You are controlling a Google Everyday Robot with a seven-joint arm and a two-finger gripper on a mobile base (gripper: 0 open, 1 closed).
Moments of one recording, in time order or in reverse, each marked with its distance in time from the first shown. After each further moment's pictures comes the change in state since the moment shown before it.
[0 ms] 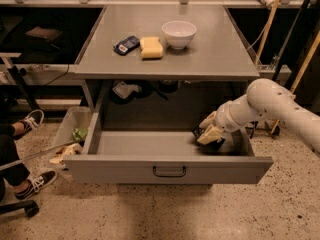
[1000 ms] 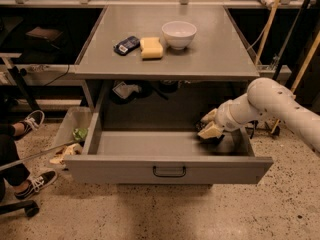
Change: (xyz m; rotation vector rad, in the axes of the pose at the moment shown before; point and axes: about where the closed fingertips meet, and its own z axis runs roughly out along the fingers) arm -0.005 -0.004 0.001 0.002 -0.006 -0.003
